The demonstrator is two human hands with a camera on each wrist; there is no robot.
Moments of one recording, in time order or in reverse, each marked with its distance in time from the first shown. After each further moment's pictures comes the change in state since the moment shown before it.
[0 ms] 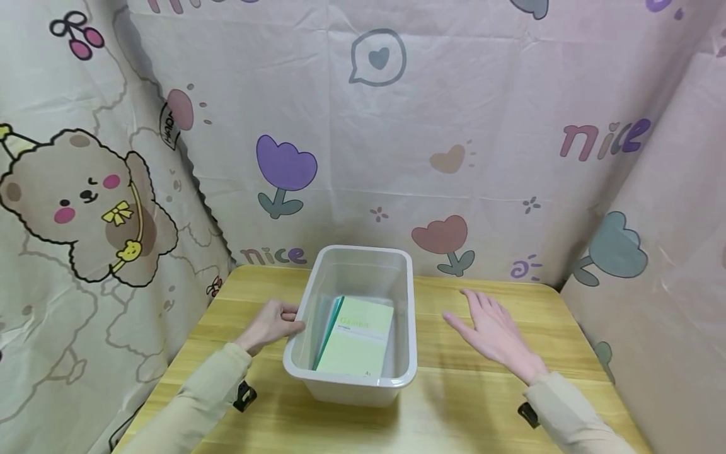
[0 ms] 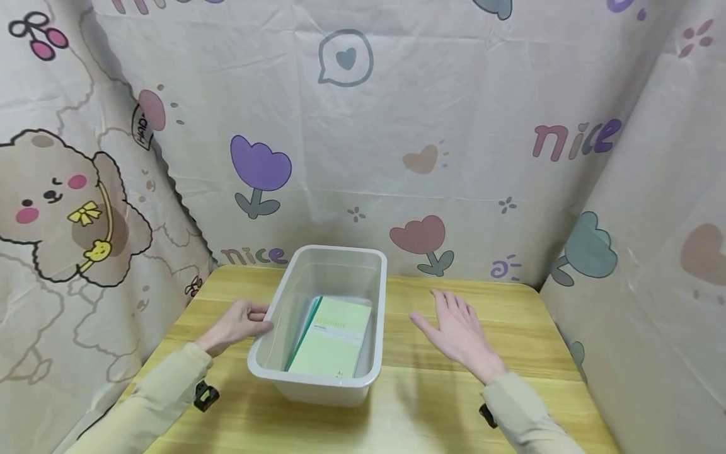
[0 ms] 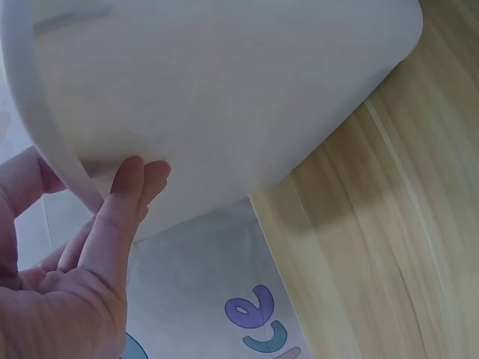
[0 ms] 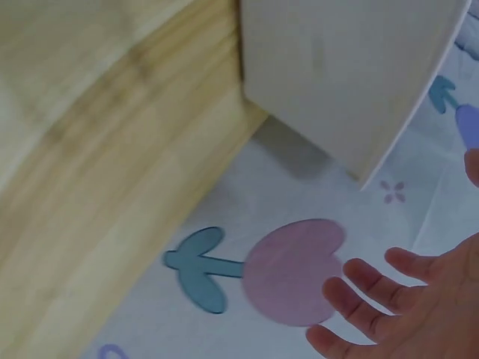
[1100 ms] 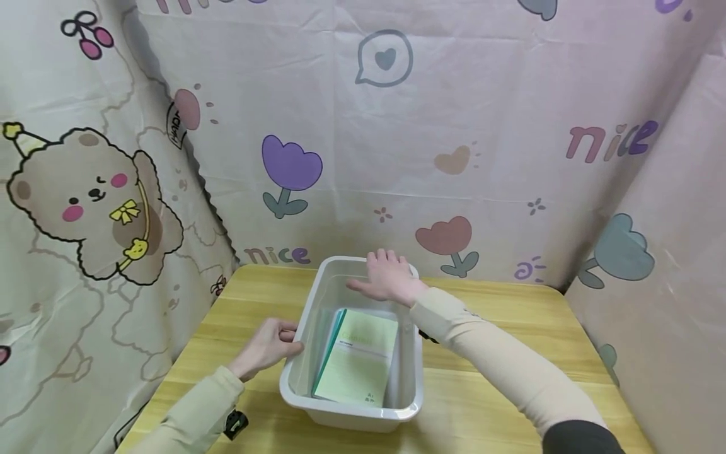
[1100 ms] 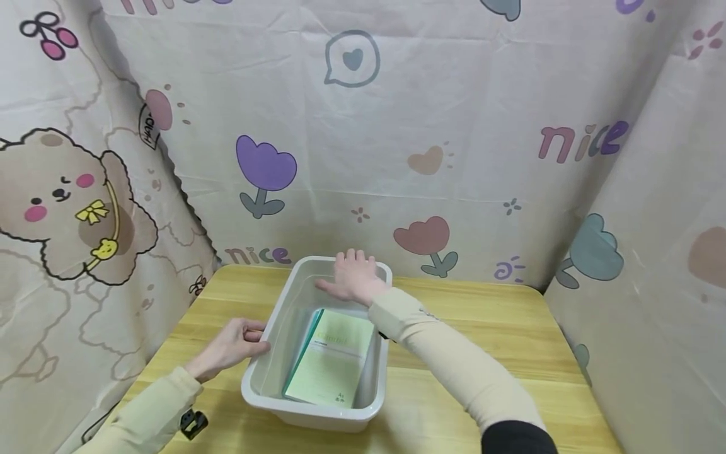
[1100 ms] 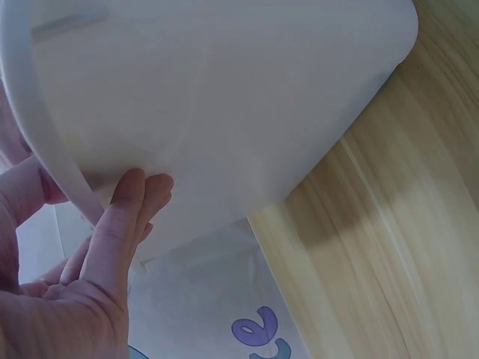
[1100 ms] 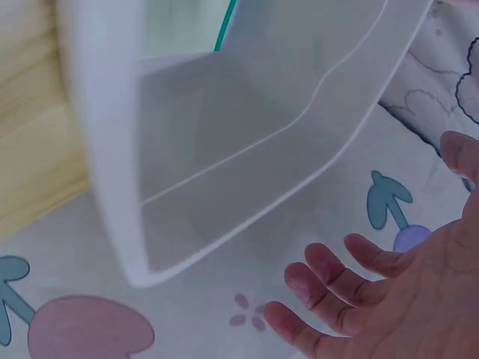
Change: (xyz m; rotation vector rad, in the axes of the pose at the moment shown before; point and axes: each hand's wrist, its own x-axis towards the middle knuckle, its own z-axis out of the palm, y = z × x) left_hand -0.040 -0.002 0.009 -0.006 -0.028 0.056; right_hand 0.117 -0.169 0.013 -0.203 -0.270 -0.098
